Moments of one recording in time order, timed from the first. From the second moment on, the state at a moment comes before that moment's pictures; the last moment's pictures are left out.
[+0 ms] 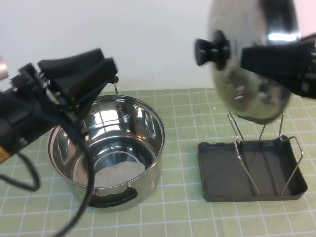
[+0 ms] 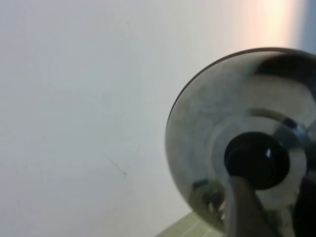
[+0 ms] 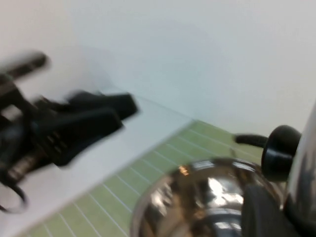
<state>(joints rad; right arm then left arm) 0.25 1.19 -0.99 1.48 0.79 -1.28 -0.09 1.18 -0.65 0.97 -1.09 -0.98</state>
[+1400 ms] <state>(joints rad) 0.24 1.36 -0.89 1.11 0.68 -1.11 -0.03 1.10 -0.65 1.40 -0.80 -1.16</state>
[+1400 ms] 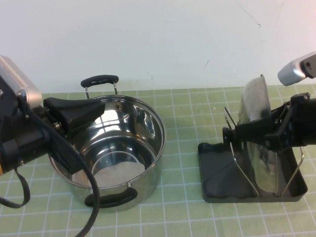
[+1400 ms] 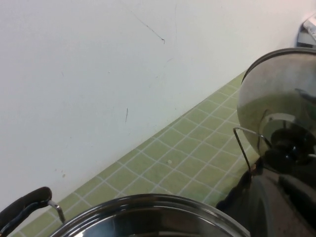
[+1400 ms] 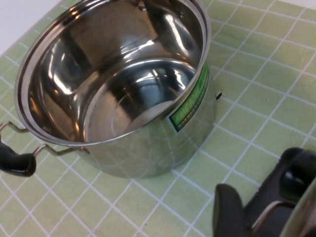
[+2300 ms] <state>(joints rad) 0.06 0.52 -0.69 1.03 0.85 -1.14 -0.03 0.26 -0.25 1.59 -0.18 -1.61</state>
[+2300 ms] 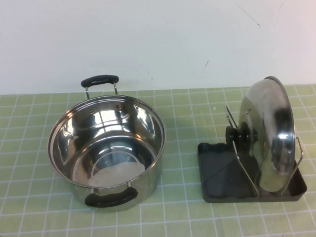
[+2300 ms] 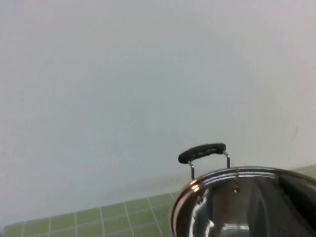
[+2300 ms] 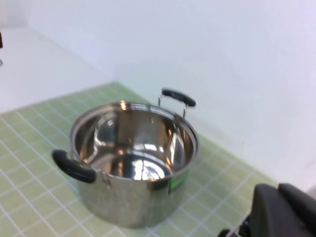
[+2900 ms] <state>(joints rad) 0.06 0.13 -0.47 1.10 0.81 -1.19 -0.03 0.04 -0.16 1.61 -0.24 -1.69</state>
